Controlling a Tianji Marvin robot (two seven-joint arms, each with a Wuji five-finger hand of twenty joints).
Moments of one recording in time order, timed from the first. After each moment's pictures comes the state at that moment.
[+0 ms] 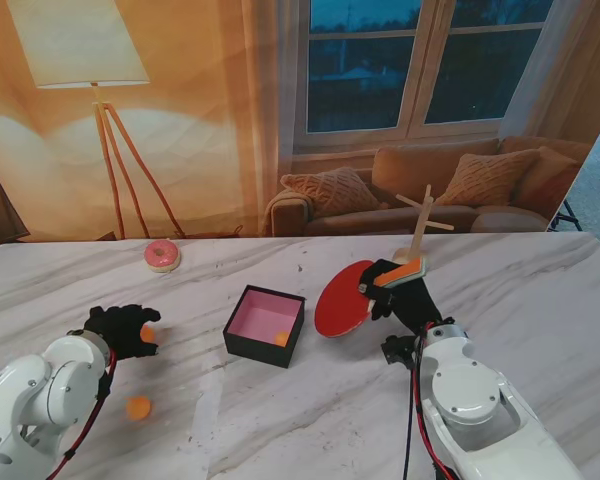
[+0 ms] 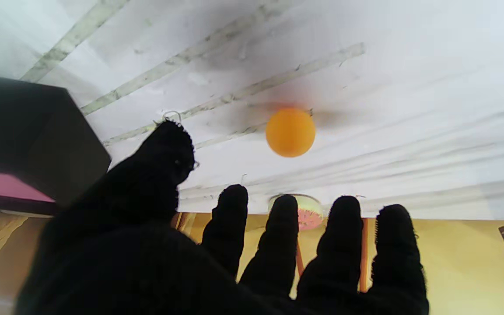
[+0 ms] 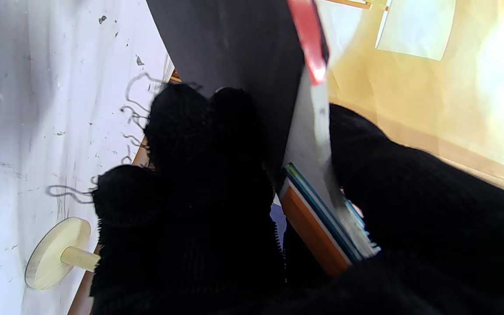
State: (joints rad) left arm 1.66 -1.02 -1.43 -1.75 1.03 0.17 -0.47; right arm -1.62 -1.21 1.28 -1.71 -0.01 0.03 -0.17; left_hand 0.73 -0.37 0.57 -0.08 0.37 0.12 0.24 0.40 0.31 0.21 0.23 0.42 0.22 0.34 0.25 0.53 -0.07 0.37 0.67 0.63; right_hand 0.65 -0.67 1.13 -0.31 0.78 -0.16 1.08 0.52 1.13 0.11 0.76 0.57 1.17 0.07 1.05 0.50 0.61 0.12 1.56 0.69
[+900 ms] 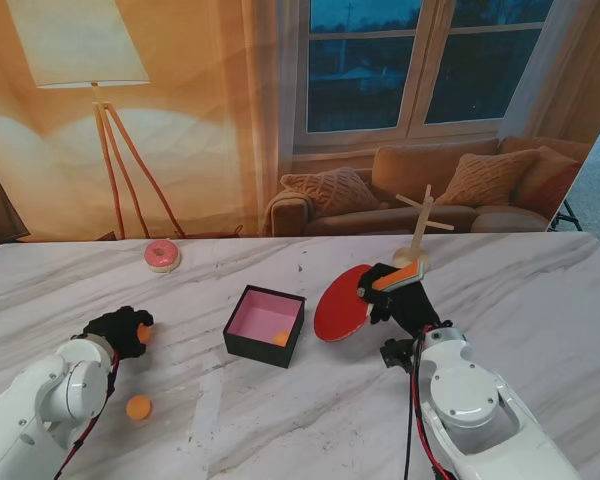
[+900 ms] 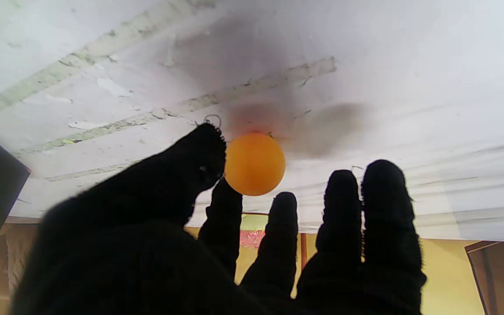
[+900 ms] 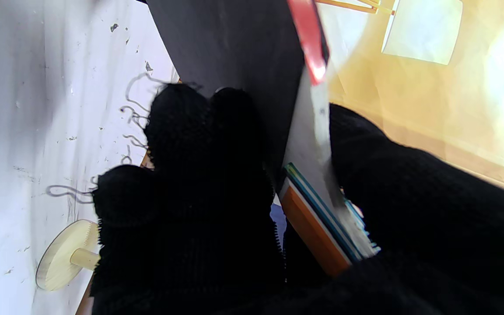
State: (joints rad) left arm 1.55 -1.02 -1.34 -1.51 0.99 0.23 -0.31; right arm -1.63 -1.20 1.27 -1.71 -0.01 0.04 -0.17; left_hand 0.76 -0.47 0.89 -0.08 0.33 0.07 0.49 0.49 0.23 0.21 0.44 0.60 0.26 0.36 0.63 0.78 0.23 0.35 1.23 0.72; right_hand 0.65 -0.67 1.13 -0.31 0.78 -0.16 1.08 0.52 1.13 0.11 0.76 0.57 1.17 0.07 1.05 0.50 0.61 0.12 1.56 0.69
